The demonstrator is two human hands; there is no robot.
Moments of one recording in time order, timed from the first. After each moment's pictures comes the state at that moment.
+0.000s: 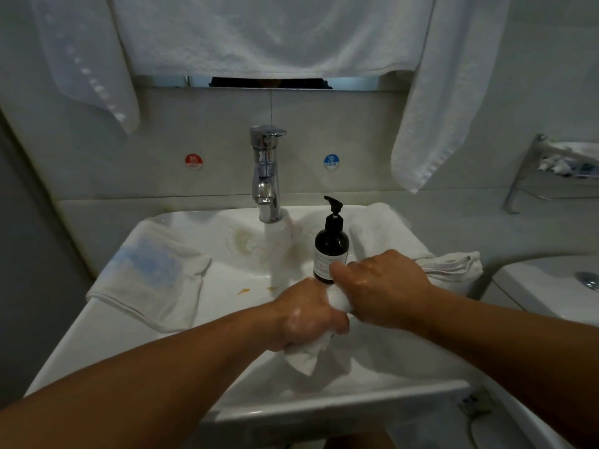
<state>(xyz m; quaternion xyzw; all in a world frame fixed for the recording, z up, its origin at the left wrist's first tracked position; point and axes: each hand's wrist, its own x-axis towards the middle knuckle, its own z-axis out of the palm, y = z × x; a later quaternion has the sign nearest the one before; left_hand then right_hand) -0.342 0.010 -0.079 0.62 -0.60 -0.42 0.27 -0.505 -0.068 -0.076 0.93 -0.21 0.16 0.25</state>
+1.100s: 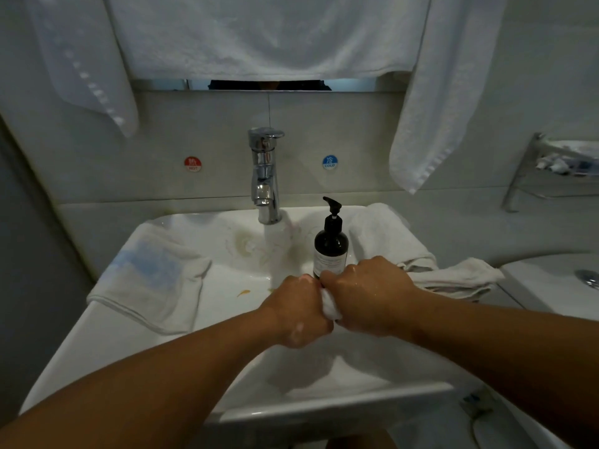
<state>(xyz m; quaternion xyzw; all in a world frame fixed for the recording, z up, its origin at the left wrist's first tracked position) -0.334 -0.003 -0.090 0.64 -0.73 -0.19 0.14 -0.487 -0.048 -0.068 0.94 -0.27 0.06 0.20</state>
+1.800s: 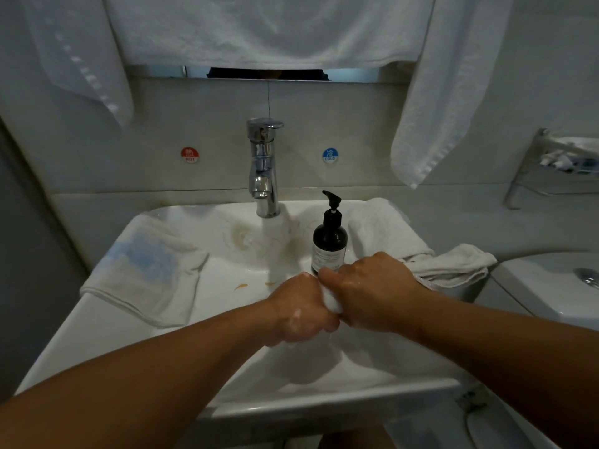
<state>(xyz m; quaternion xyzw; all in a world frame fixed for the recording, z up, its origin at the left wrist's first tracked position) -0.340 0.005 -0.084 0.65 -0.62 -0.37 0.23 -0.496 -0.063 -0.085 0.94 -0.22 0.11 0.22</state>
